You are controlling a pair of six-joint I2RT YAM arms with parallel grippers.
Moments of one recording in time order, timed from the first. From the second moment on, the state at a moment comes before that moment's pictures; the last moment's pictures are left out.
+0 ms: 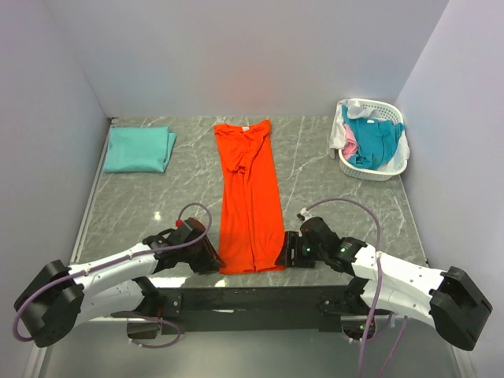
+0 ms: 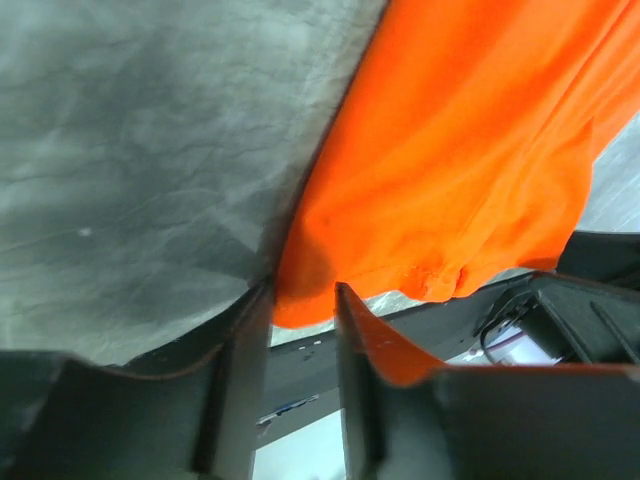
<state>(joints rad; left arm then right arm) -0.78 1.02 0.35 -0.34 0.16 -1.31 0.80 0.94 0.33 -0.28 -0.16 0.84</state>
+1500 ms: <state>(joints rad) -0.75 1.14 0.54 -0.20 0.11 -1.21 0.71 1.01 0.58 -0.31 -0.20 0.68</state>
